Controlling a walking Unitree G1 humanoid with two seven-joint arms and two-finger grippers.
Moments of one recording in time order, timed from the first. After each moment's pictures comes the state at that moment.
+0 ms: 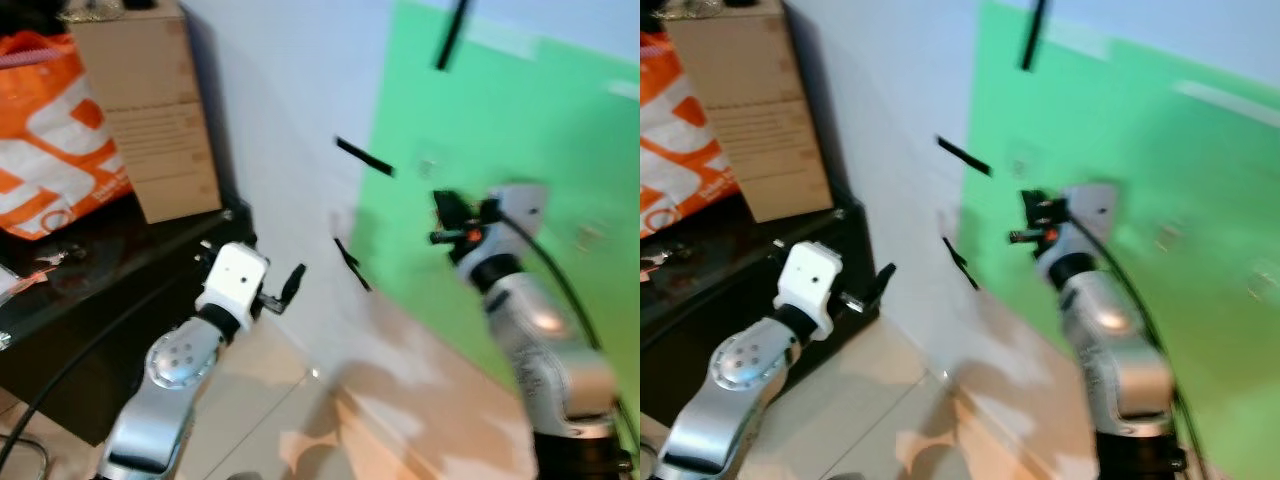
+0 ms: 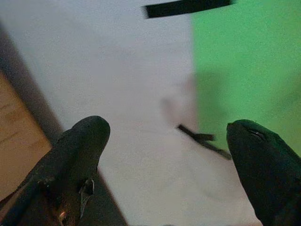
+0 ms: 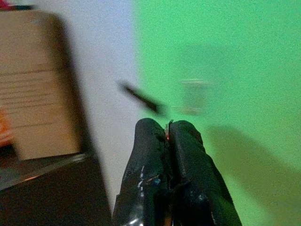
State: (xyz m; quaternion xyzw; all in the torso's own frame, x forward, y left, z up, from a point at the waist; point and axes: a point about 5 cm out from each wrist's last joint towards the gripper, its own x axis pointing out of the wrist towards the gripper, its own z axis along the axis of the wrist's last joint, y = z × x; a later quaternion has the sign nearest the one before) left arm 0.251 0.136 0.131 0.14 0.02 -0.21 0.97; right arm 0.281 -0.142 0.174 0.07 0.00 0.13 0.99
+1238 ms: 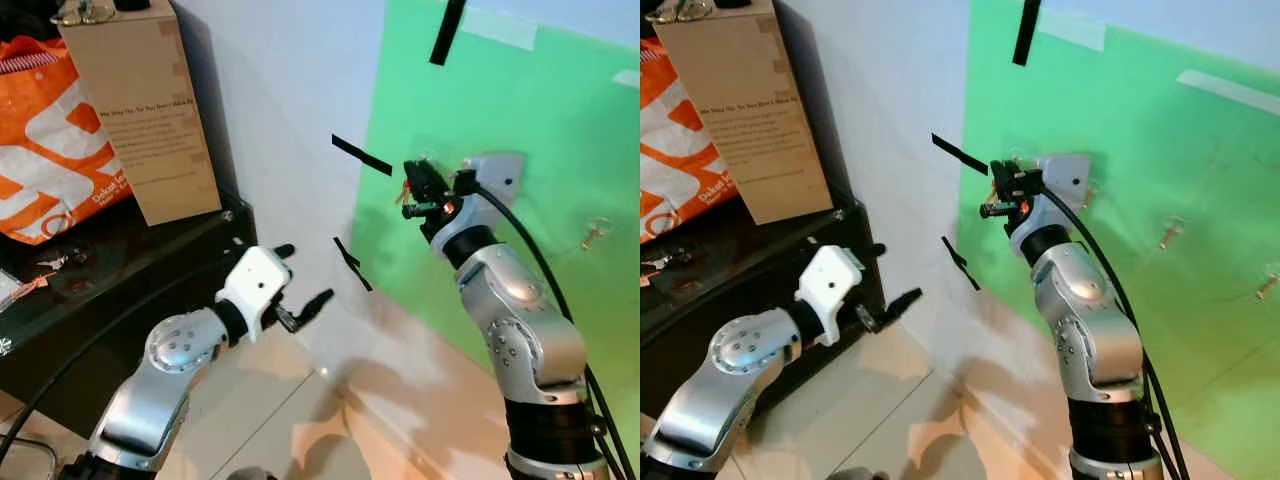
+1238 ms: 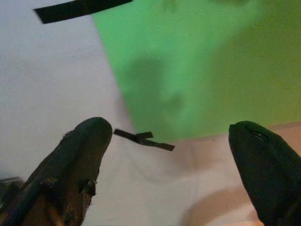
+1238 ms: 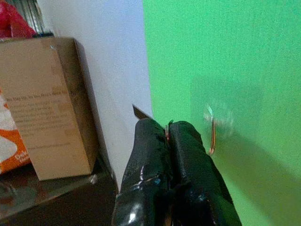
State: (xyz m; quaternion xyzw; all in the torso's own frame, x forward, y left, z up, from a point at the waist) left arm 0.251 0.119 0.135 0.15 0.04 -0.38 0.91; right arm 0.300 -0.126 0.193 0.08 -0.03 0.15 0.98
